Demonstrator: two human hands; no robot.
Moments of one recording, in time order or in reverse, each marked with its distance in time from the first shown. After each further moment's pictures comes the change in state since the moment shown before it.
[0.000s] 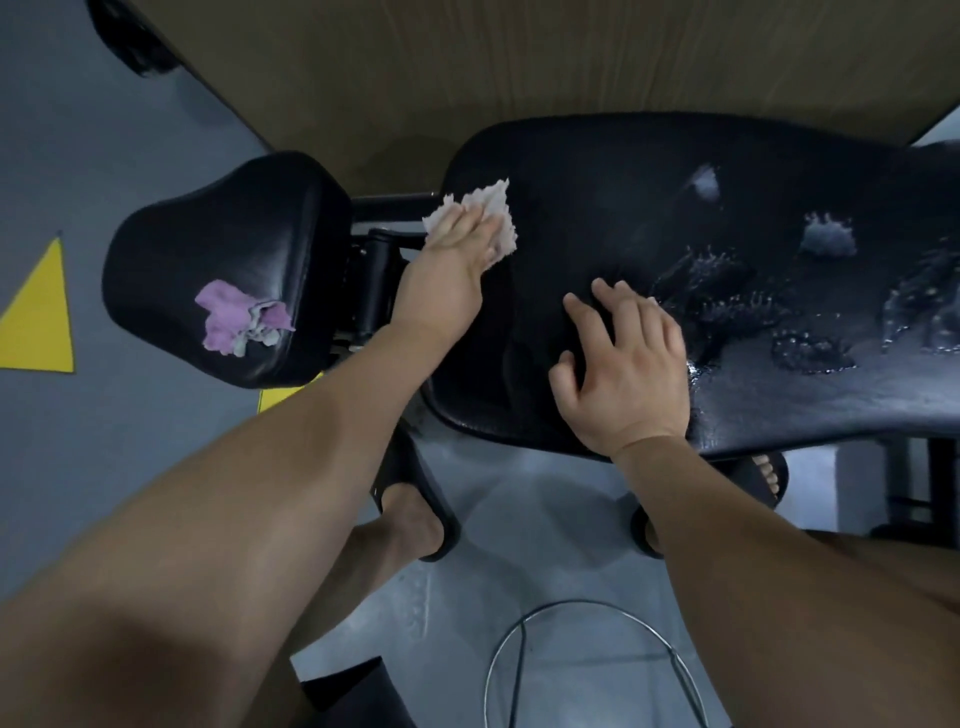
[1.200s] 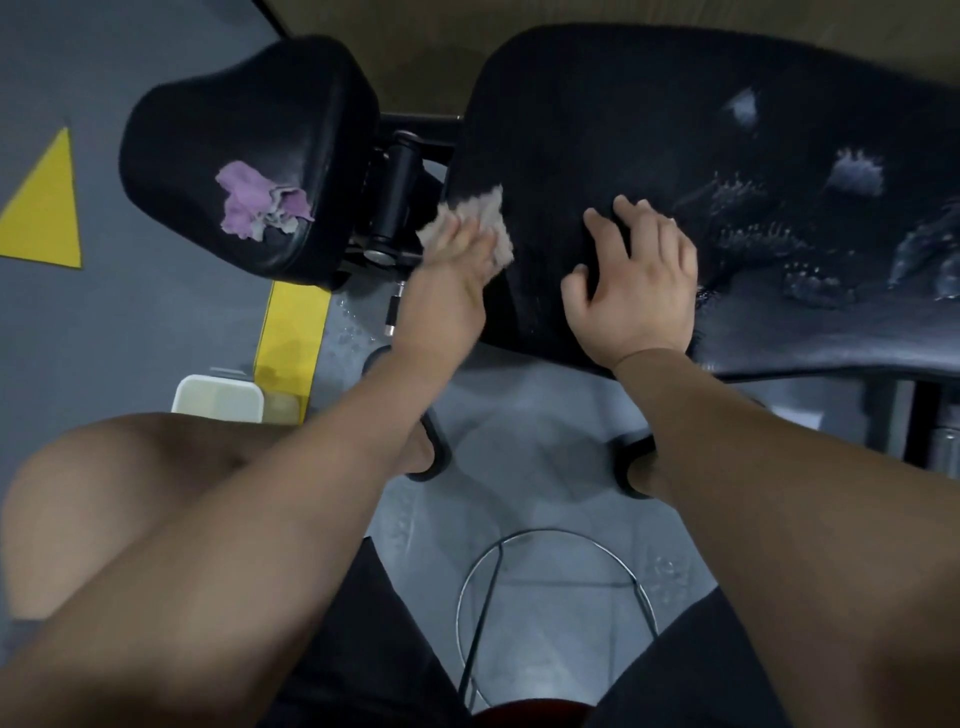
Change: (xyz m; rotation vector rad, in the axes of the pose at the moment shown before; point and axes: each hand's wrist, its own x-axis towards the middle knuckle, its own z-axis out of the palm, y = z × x) left_hand -0.122 0.027 0.010 0.012 0.112 -0.128; right_hand -0.003 0.000 -0.001 0.009 -0.035 -0.011
